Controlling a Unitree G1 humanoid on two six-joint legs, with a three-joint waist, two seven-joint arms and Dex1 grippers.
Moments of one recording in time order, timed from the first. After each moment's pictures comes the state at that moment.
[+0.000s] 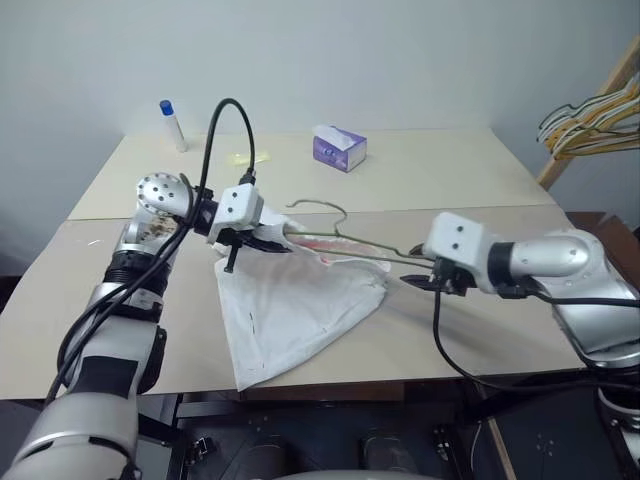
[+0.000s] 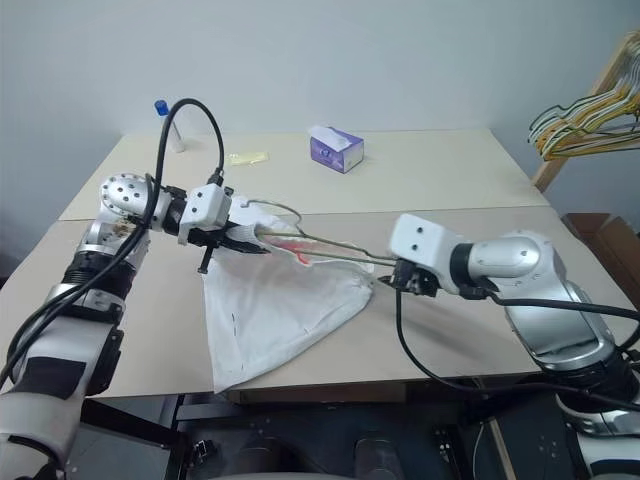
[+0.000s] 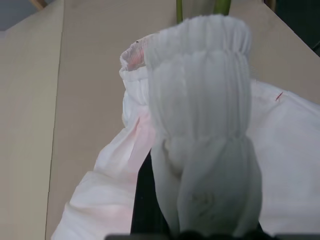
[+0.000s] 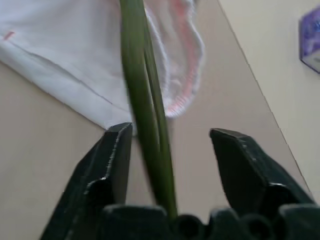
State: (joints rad) left arm -0.95 0.59 -0.19 0.76 -0.14 -0.27 -1.59; right arm -0.41 -0.90 0.09 -0.46 0.13 0.78 0.97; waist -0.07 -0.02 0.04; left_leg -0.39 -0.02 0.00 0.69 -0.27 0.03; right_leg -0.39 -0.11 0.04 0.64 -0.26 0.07
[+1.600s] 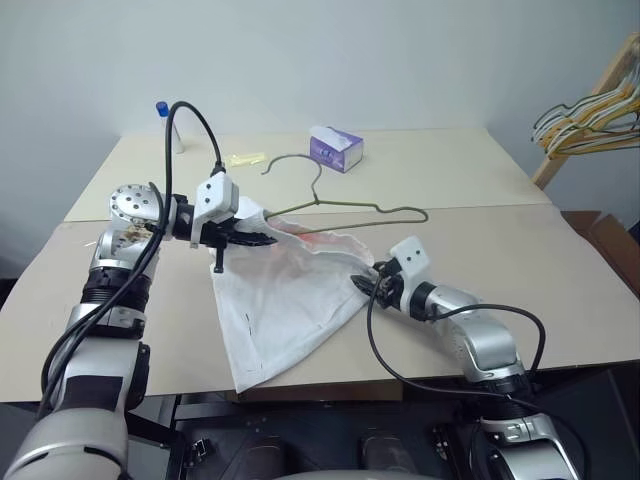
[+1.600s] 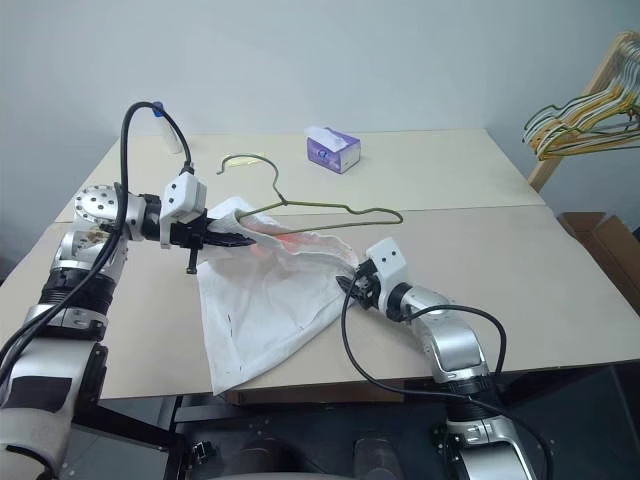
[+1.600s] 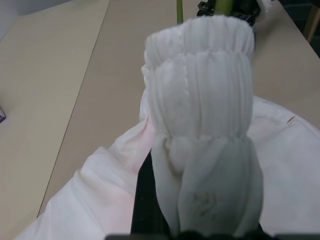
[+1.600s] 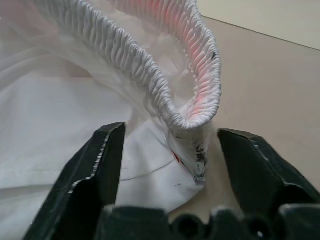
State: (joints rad) left arm -0.86 0.63 -0.10 0.62 -0.16 -0.06 -1.51; right arm -0.33 -0.29 0.10 -0.03 0.17 0.55 0.51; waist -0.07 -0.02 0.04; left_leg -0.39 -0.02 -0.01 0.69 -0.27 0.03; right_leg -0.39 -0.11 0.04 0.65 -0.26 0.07
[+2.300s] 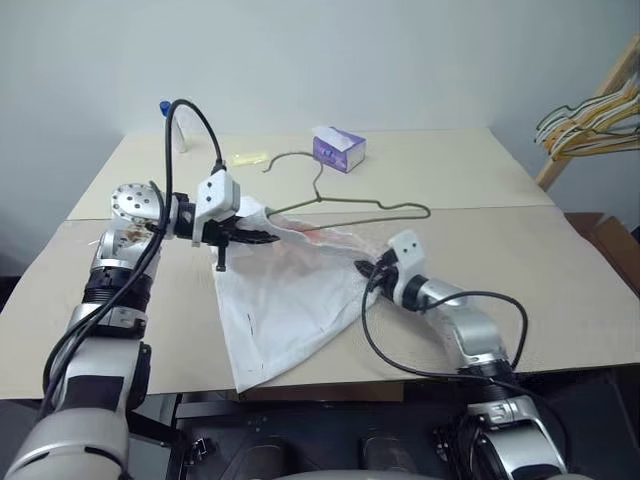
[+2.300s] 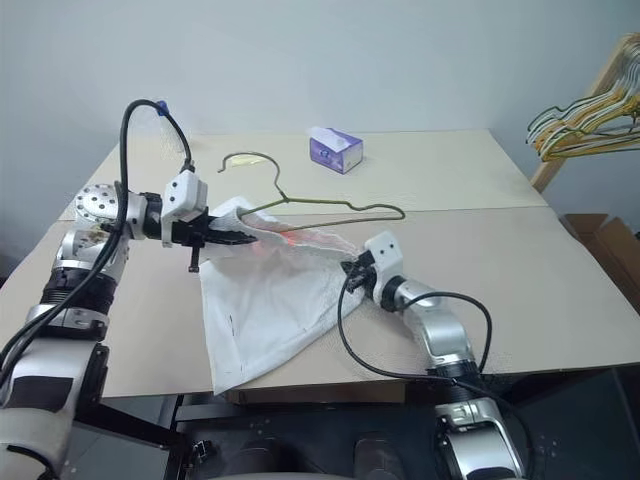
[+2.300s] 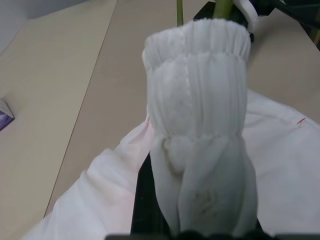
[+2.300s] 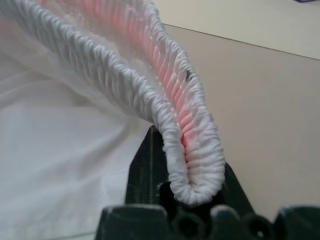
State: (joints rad) left arm -0.86 0.62 -0.10 0.62 -0.16 -0.06 -1.49; right arm -0.37 -0.29 0.06 0.09 0.22 0.46 0.54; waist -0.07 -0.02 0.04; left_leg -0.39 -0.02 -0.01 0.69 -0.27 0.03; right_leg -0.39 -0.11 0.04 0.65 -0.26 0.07
